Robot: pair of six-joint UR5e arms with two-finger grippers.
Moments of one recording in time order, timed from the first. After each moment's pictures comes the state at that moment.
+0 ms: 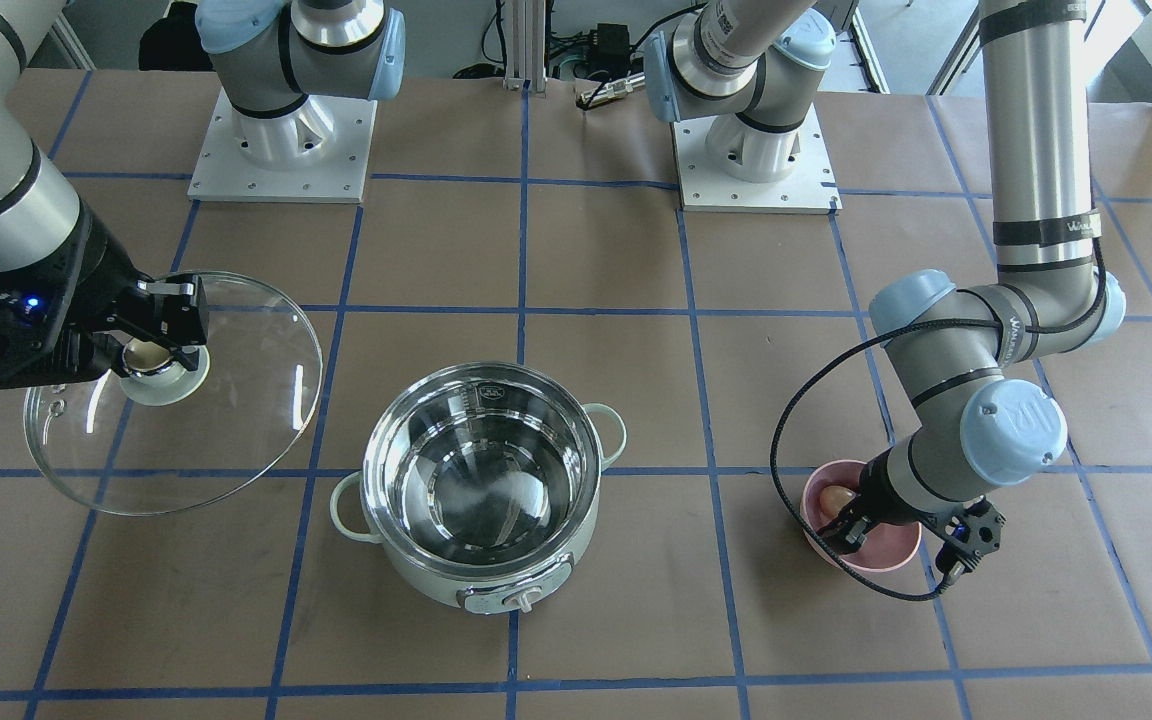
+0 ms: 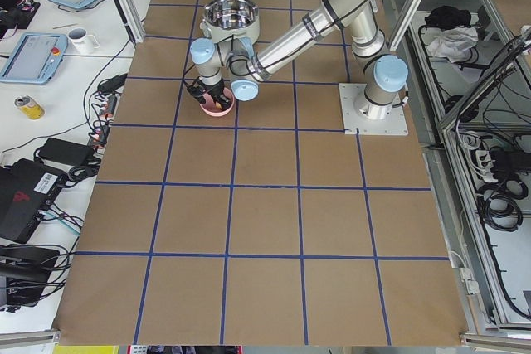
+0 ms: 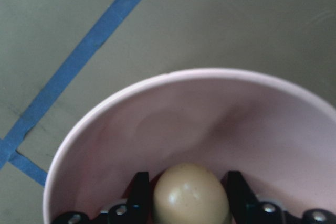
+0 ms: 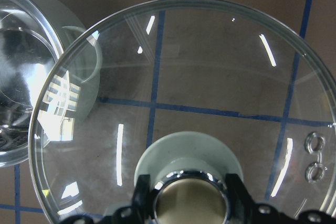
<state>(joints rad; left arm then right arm) -1.33 -2.11 -1.70 -0.99 1.54 -0.52 1.48 -1.39 1.42 -1.57 -1.57 -0.21</state>
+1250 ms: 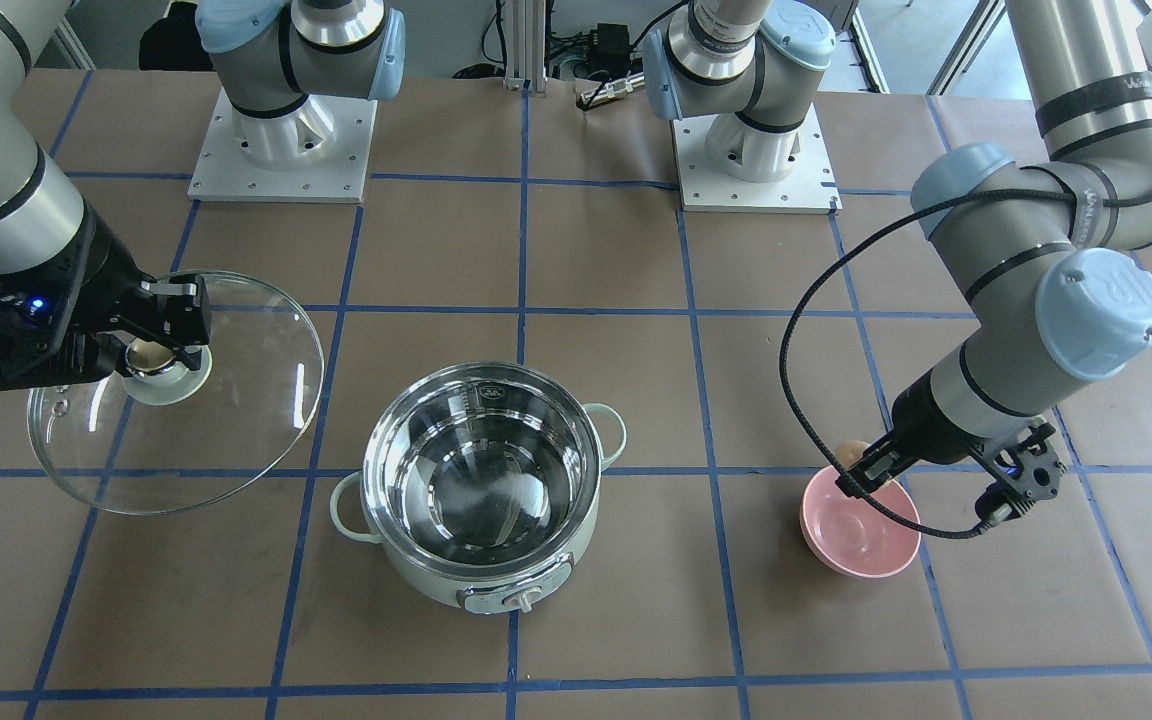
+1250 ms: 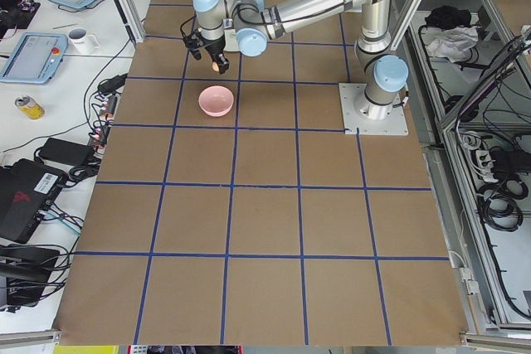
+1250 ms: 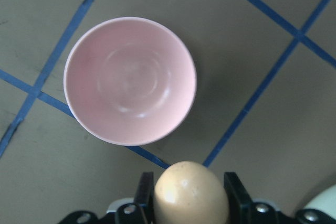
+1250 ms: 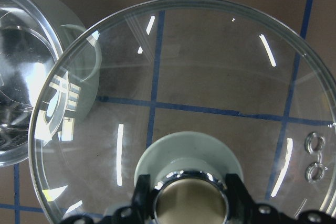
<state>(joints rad) -1.39 -1.86 -1.60 -1.25 1.47 -0.41 1.48 -1.39 1.42 -1.57 -1.57 -0.21</state>
